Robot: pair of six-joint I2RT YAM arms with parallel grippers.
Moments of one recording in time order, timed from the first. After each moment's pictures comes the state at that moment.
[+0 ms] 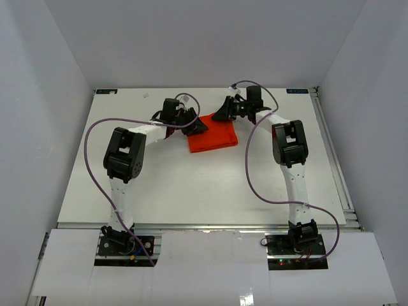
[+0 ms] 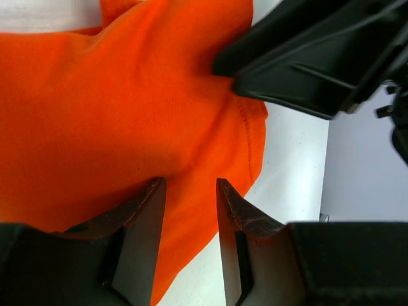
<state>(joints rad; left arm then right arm) -0.34 2.16 1.47 0.07 0.54 -0.73 0.26 2.52 1.93 0.13 -1.05 0.56</state>
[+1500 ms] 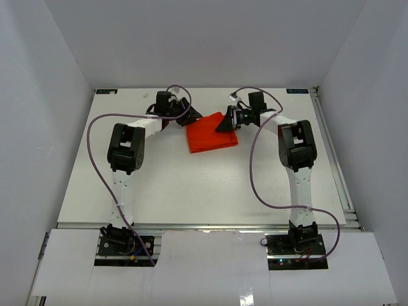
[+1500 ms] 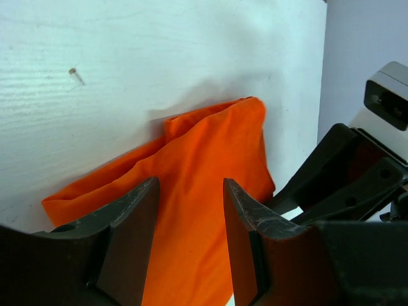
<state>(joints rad) -0.25 2.32 1.69 0.10 0.57 -0.77 0.26 2.35 1.73 -0.11 -1.08 0.29</state>
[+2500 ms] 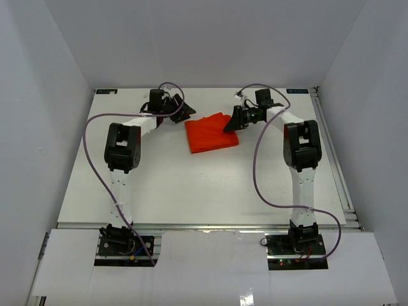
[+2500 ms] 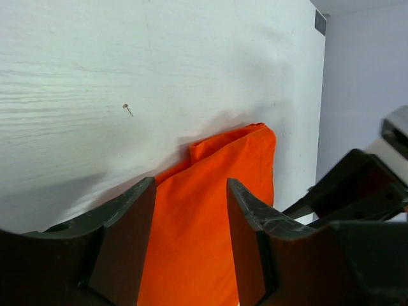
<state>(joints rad) -0.20 2.36 1.72 0.12 0.57 -0.79 0.21 2.34 1.74 -0.34 -1.08 0.03</state>
